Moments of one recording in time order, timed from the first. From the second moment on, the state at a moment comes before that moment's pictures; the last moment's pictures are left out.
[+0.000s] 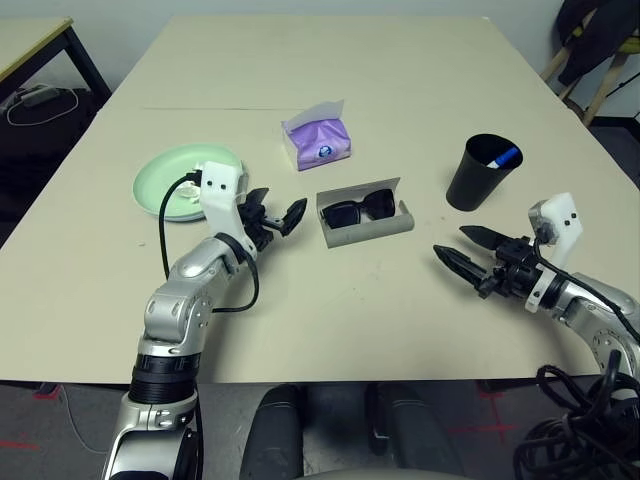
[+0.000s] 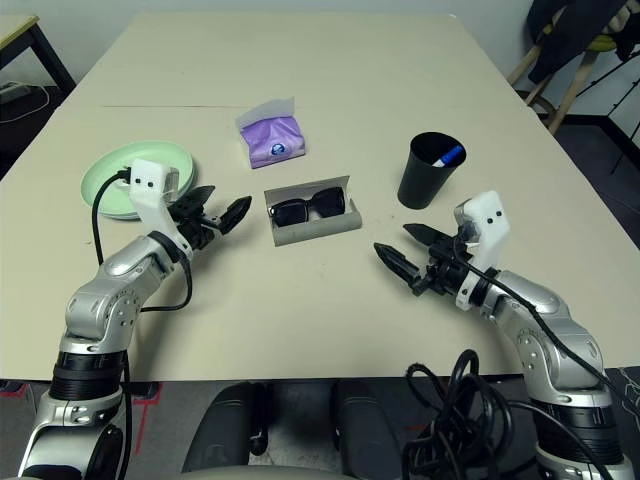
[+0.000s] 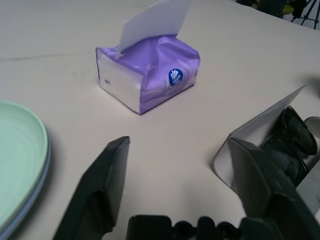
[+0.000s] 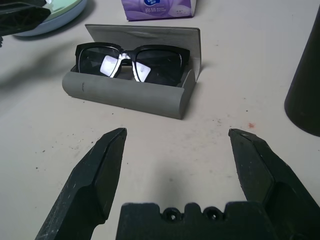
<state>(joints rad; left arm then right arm) -0.35 0.35 0.03 -0.18 -0.30 0.50 -0.33 -0.10 -0.50 -0.21 -0.26 0.46 0.58 0.70</state>
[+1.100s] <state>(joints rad) -0.35 0.33 -0.10 -0.09 -0.11 0.30 -0.42 -0.12 -0.49 -0.21 -0.23 0.49 0.56 0.65</state>
